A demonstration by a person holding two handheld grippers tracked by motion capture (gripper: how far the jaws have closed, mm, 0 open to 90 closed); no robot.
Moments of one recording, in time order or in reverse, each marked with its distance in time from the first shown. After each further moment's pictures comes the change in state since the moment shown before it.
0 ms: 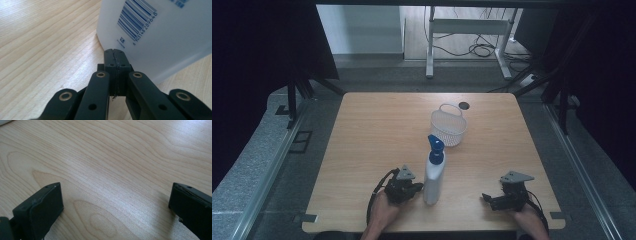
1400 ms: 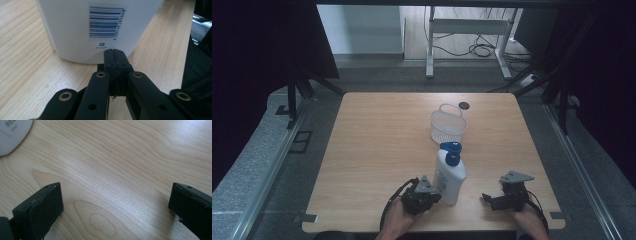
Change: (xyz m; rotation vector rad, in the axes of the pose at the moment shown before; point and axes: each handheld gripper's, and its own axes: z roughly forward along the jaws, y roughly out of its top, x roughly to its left) left arm -0.051 0.014 0.017 0.008 -0.093 0.133; right arm 0.000 0.000 0.000 -0.001 -0.001 0.000
